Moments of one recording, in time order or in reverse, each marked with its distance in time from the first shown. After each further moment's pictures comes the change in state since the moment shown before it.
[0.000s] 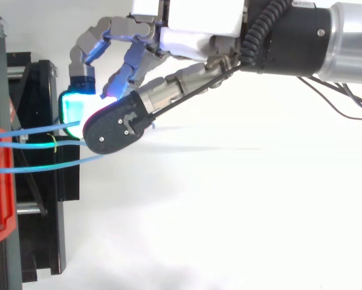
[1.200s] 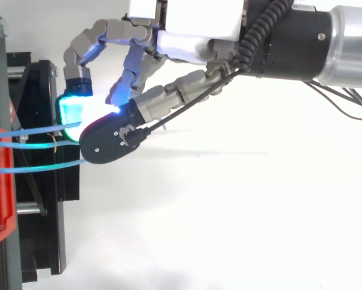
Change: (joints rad) arm 0.008 0.000 0.012 -0.003 0.008 -0.001
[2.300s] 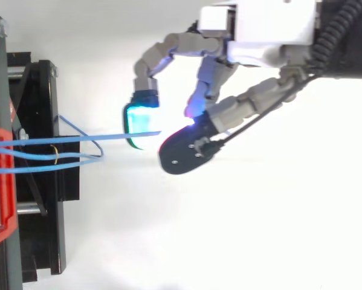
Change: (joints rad) arm 0.005 0.134 -0.106 -0.245 -0.021 -0.021
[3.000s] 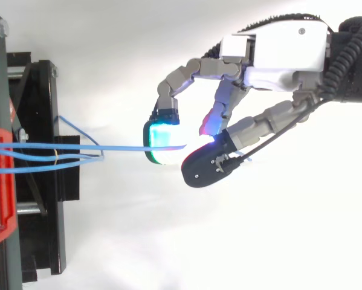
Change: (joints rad) arm 0.030 0.054 -0.191 0.159 0.030 0.074
